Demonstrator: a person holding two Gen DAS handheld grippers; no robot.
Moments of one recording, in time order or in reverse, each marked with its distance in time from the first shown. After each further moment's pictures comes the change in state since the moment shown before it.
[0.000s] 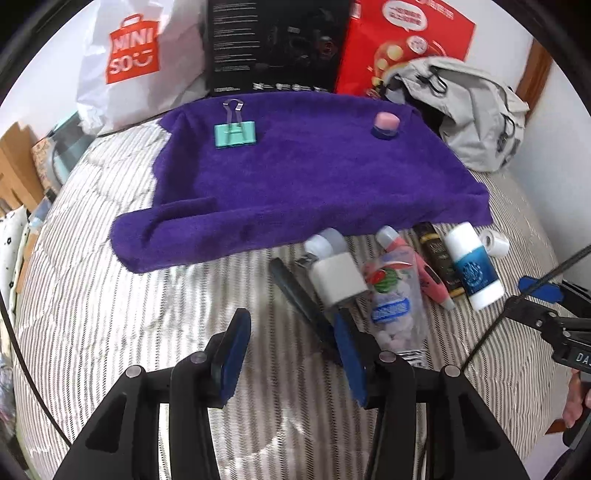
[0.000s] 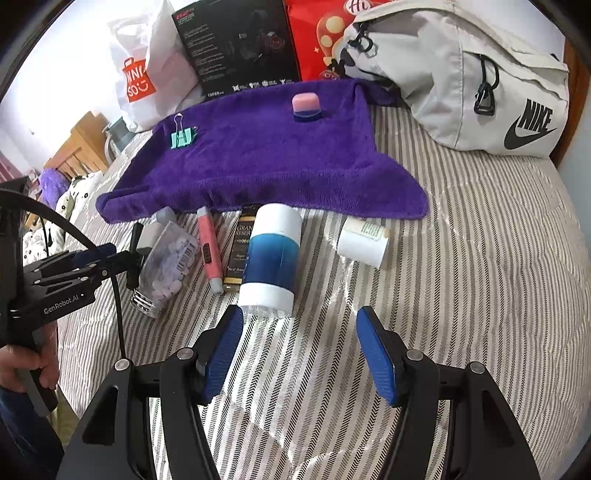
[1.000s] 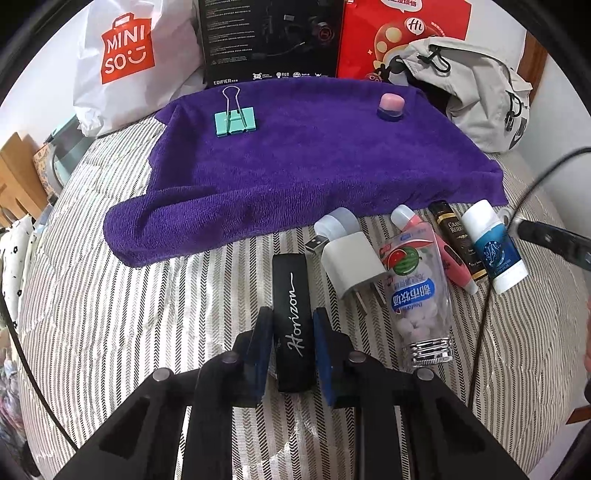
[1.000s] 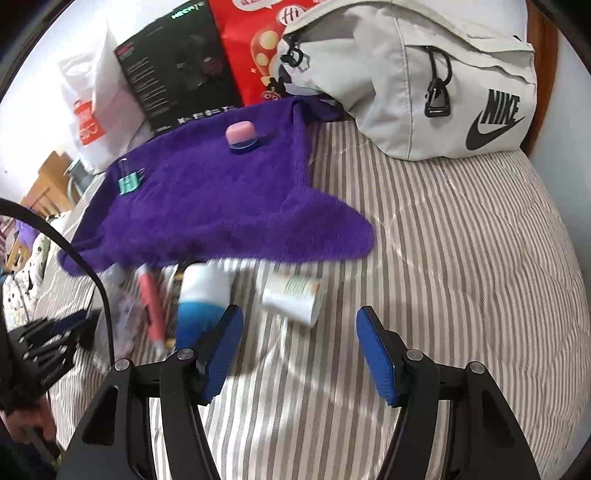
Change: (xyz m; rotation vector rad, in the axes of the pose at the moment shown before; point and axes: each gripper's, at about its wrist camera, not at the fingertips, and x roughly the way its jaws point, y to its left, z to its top) left arm 0.012 0.001 -0.008 0.025 0.002 0.049; right arm 0.021 -0.042 0.033 0.141 -0.066 -0.095
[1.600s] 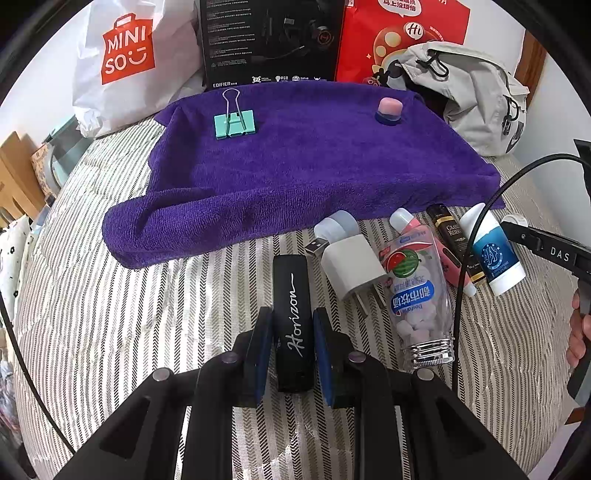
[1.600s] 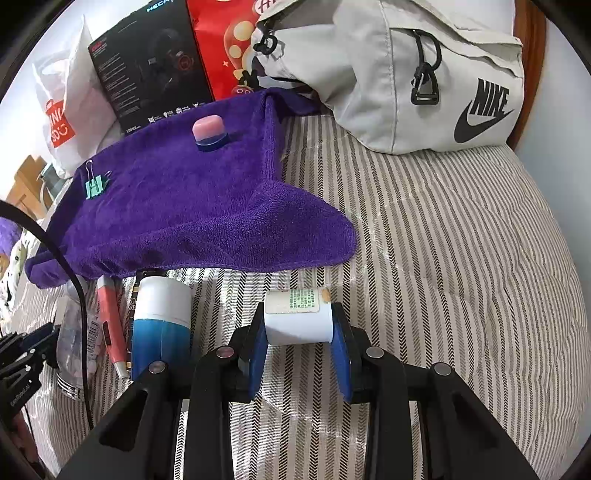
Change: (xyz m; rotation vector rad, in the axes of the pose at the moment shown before) left arm 0.000 0.001 -0.001 0.001 -0.021 -0.016; right arm 0.016 0.000 -0.006 -0.012 -0.036 -0.096
